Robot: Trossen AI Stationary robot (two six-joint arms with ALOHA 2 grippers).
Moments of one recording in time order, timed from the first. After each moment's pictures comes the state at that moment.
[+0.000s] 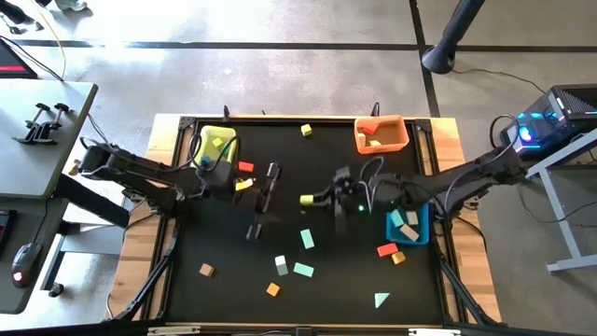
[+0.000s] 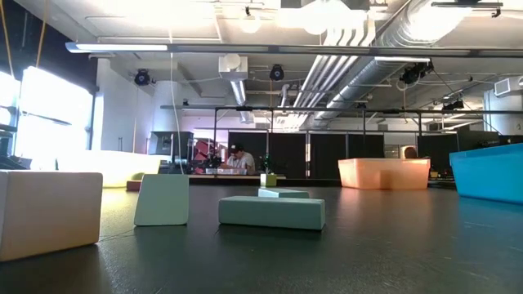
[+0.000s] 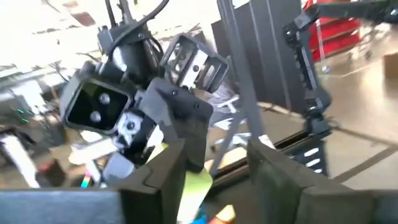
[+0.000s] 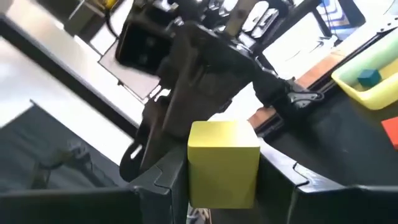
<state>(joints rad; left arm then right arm) -0.17 1.33 0.98 0.43 0.13 0.31 0.27 1.39 1.13 0.21 0.23 0.76</state>
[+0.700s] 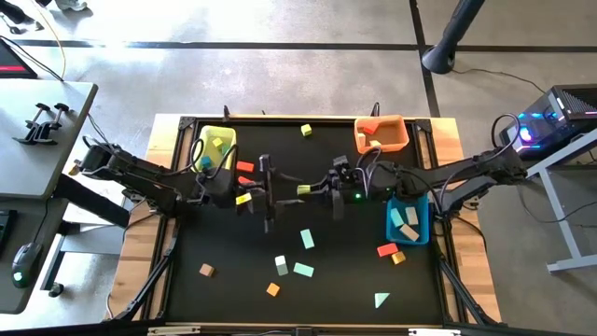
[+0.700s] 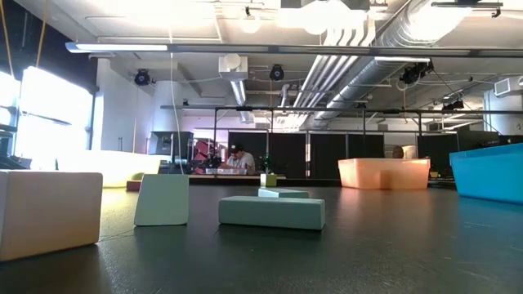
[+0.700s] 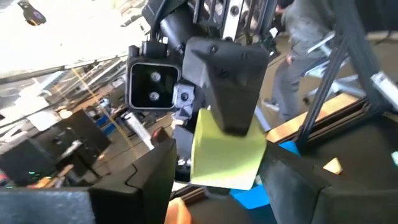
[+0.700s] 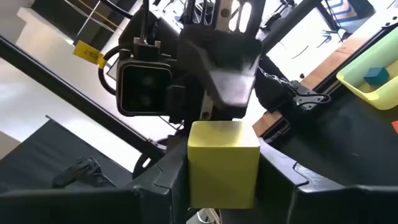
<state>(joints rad) -0.23 1.34 0.98 0.42 -0.30 0.60 0.19 1.39 1.12 0.24 0.14 0.83</state>
